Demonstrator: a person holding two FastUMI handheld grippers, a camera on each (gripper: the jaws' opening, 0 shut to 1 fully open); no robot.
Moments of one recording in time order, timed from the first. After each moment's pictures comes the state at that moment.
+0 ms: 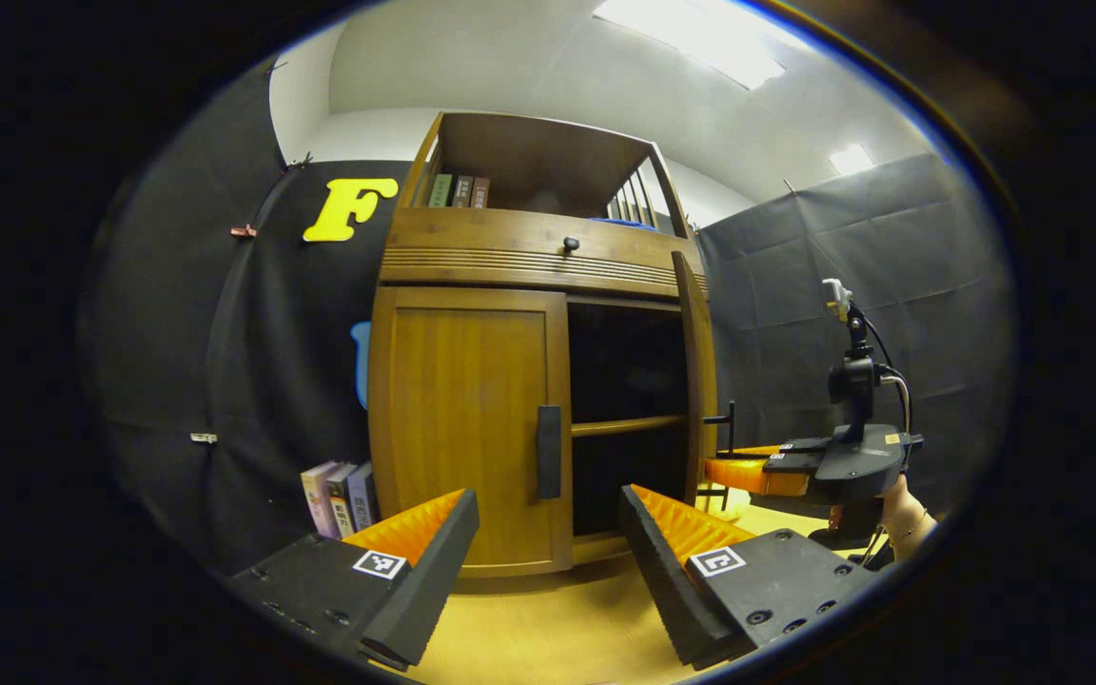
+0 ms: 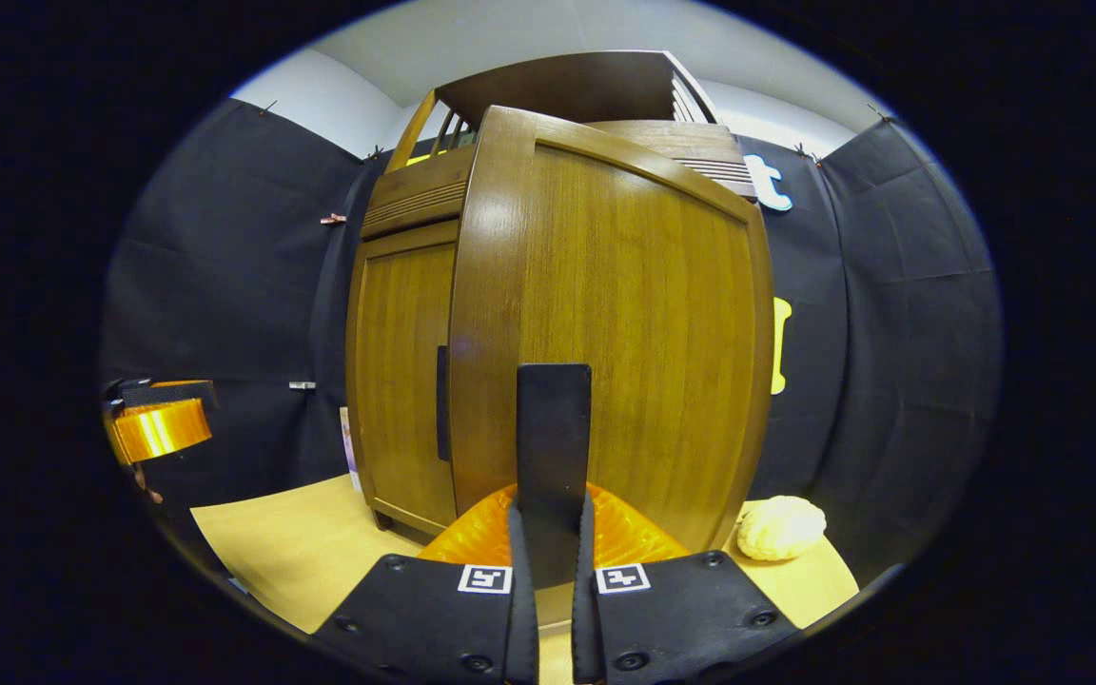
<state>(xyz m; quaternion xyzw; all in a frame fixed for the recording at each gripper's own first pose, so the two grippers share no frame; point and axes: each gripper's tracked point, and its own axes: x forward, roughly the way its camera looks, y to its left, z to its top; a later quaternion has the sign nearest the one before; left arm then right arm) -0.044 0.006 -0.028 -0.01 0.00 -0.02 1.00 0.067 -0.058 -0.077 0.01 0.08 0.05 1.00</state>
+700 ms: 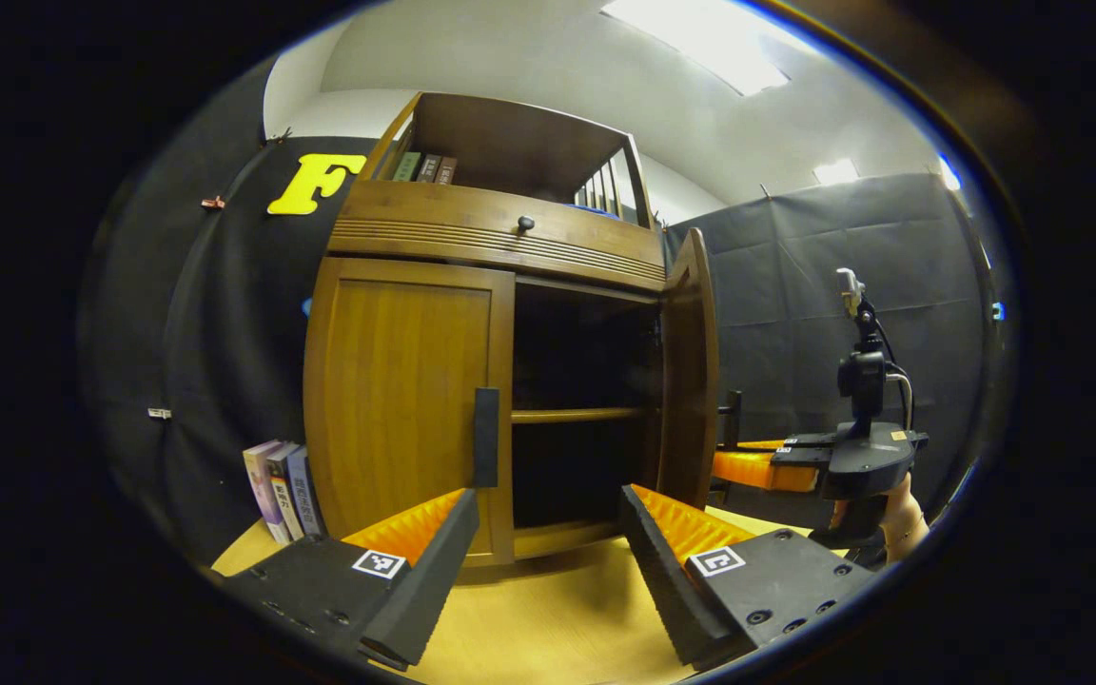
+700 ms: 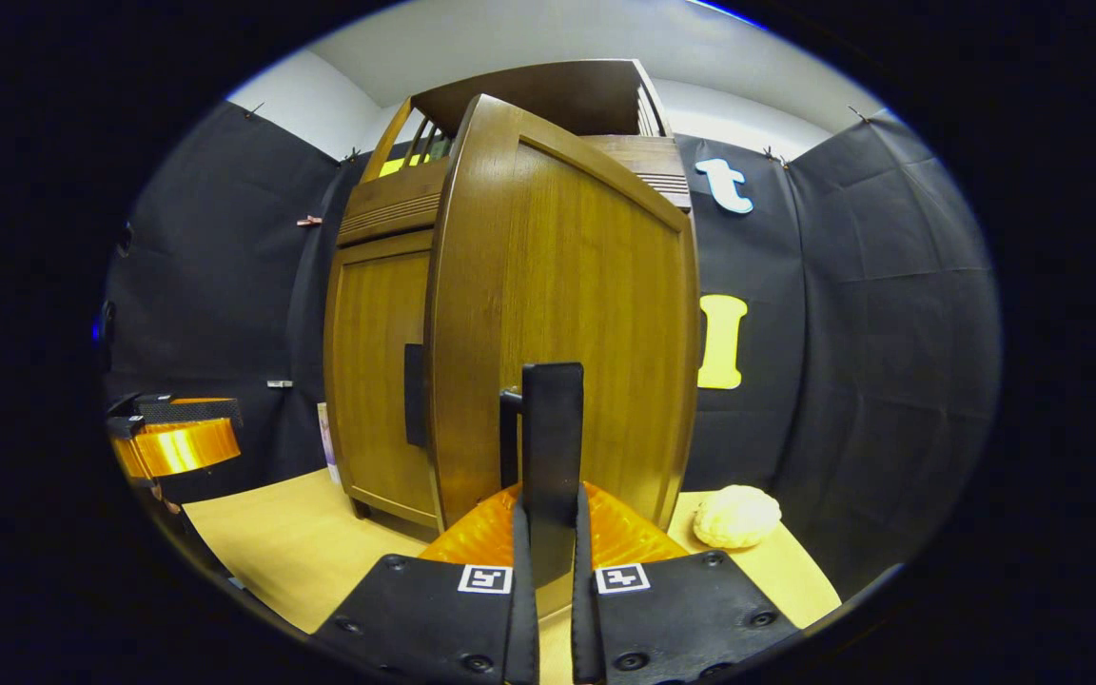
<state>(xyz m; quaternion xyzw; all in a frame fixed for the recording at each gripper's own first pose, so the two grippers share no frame) -0.032 -0.044 -0.041 -0.03 0.01 -0.09 1.00 0.025 -0.108 -0.065 0.01 0.09 0.00 1.00</state>
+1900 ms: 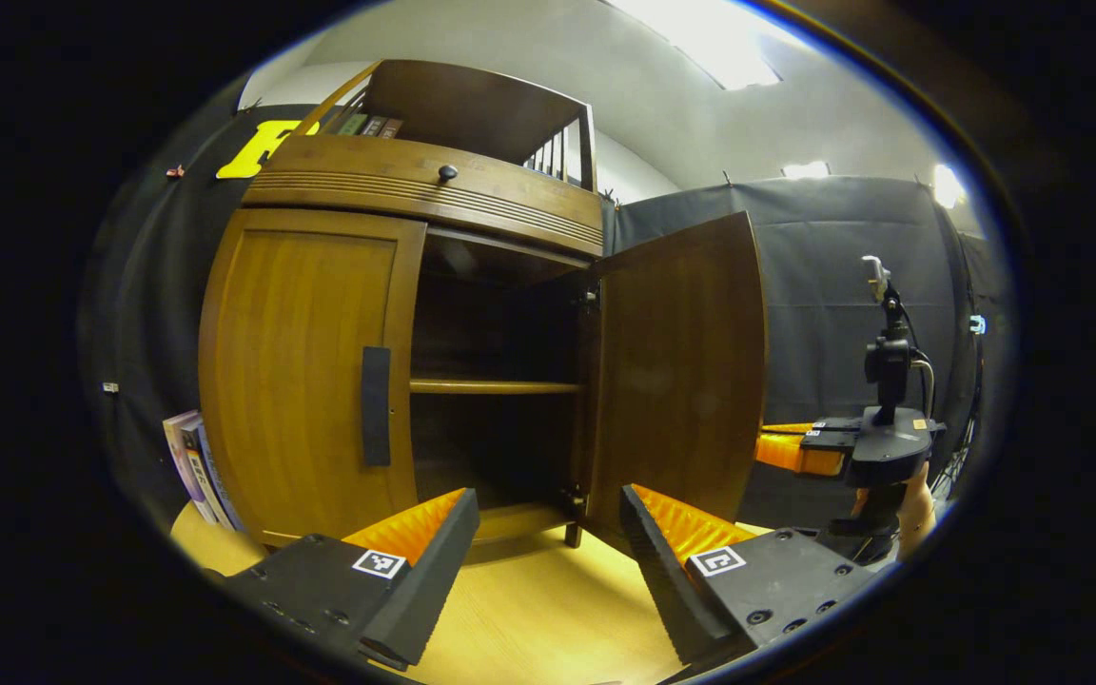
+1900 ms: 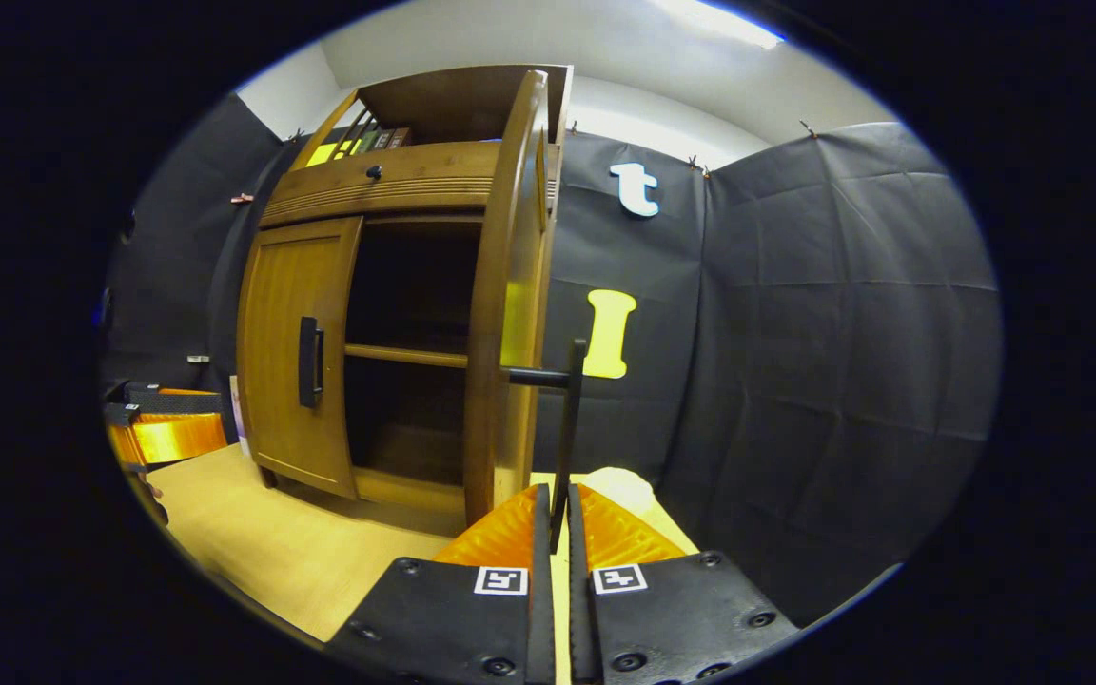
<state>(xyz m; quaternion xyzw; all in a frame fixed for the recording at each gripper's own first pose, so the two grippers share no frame) -0.001 -0.123 -0.075 -0.05 0.04 -0.17 0.98 -0.046 -0.225 -0.058 -0.05 0.09 -0.15 0.98</state>
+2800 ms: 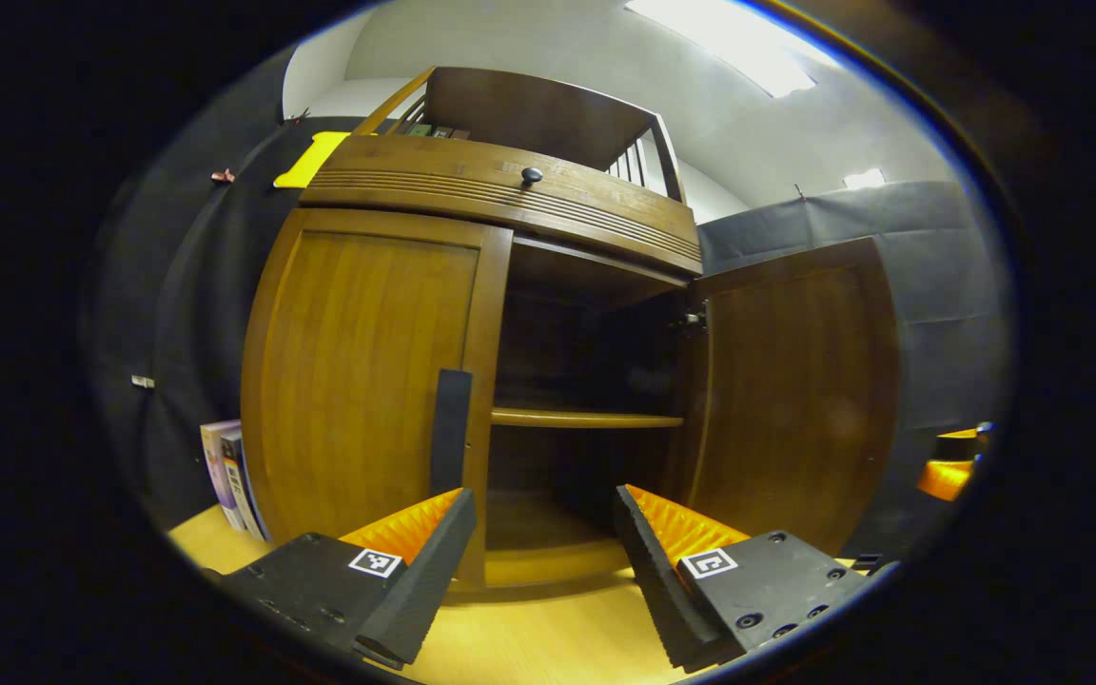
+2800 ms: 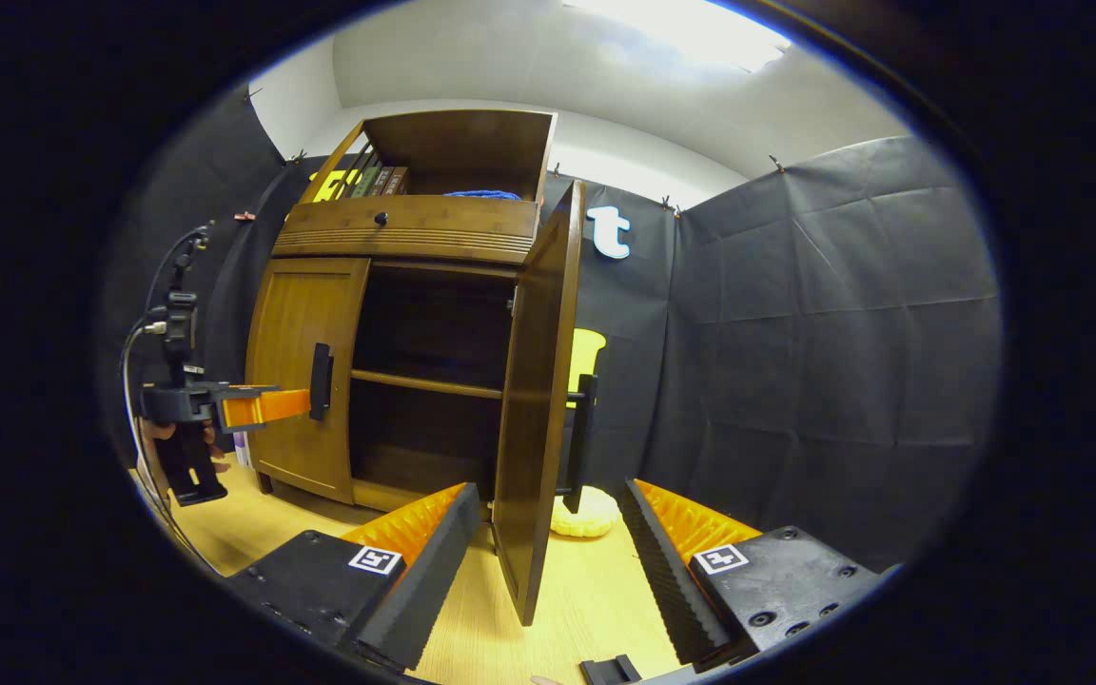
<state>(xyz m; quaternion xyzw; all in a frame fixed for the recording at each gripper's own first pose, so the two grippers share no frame) 0.090 -0.055 -0.068 -0.04 0.00 -0.03 1.00 -0.133 -0.207 -0.029 -0.06 0.03 -0.16 0.98</state>
